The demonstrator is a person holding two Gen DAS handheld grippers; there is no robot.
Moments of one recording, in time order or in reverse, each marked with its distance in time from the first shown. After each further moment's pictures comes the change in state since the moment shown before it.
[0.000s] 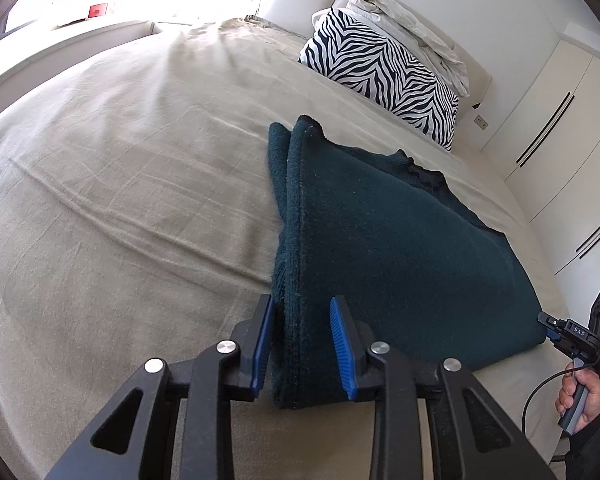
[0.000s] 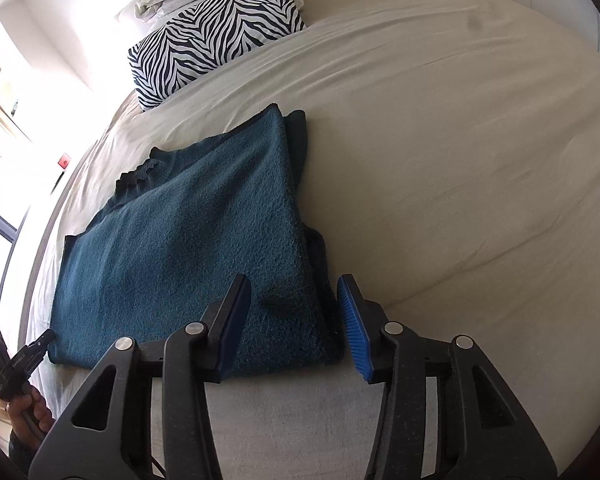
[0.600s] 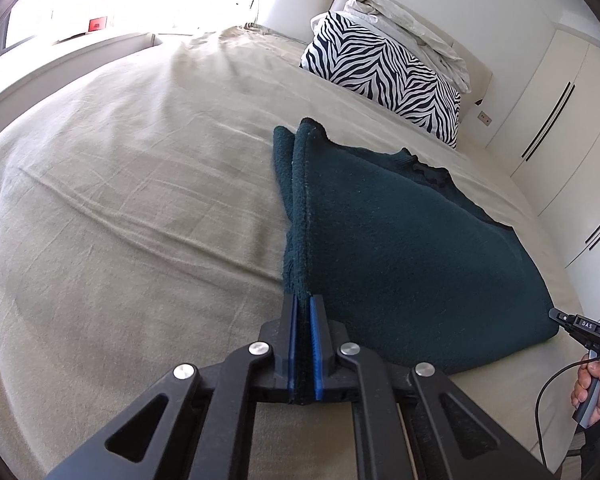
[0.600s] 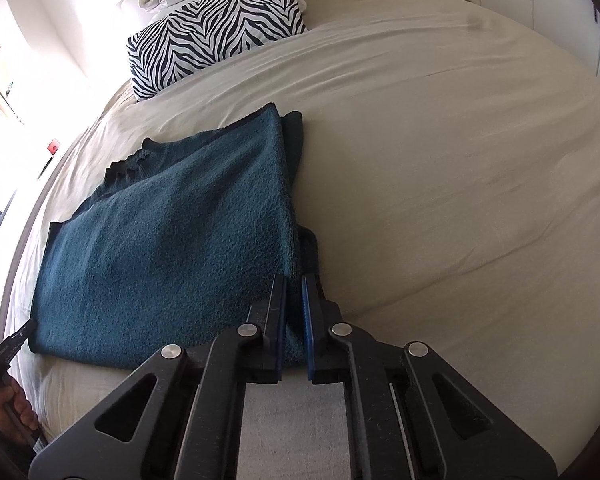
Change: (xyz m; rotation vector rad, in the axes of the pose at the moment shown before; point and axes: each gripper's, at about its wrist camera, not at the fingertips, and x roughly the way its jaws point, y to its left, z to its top) left arm -0.004 -0.001 -0.005 0.029 -0.022 0.037; right arm -0.004 0.008 0.000 -0.069 -0.014 -0.071
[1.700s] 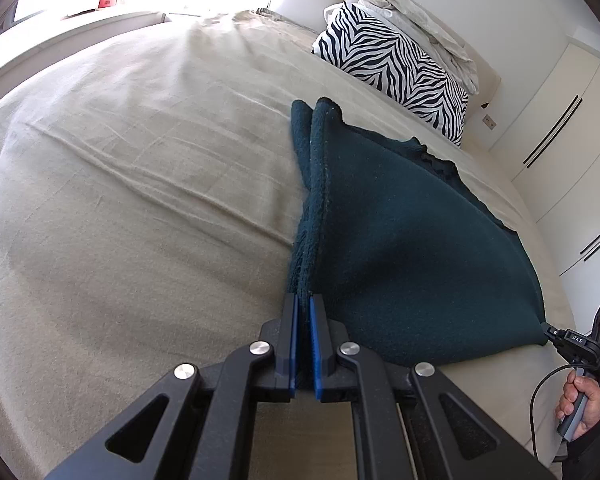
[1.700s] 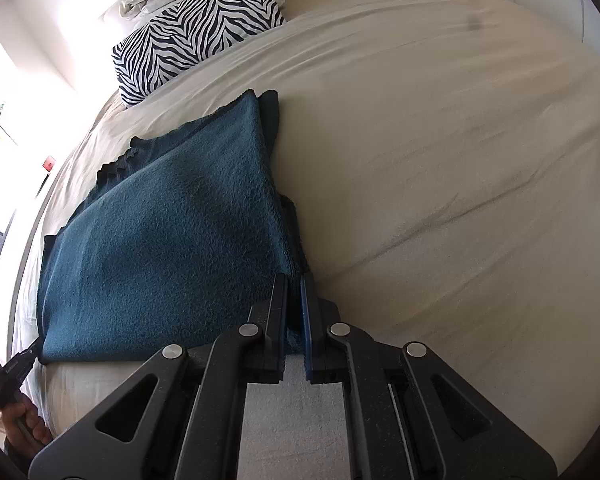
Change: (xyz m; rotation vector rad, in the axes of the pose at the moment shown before) left arm 0.006 0.014 -0.013 -0.063 0.042 -0.023; right arm 0.010 -0.020 -0.019 0.086 0.013 0.022
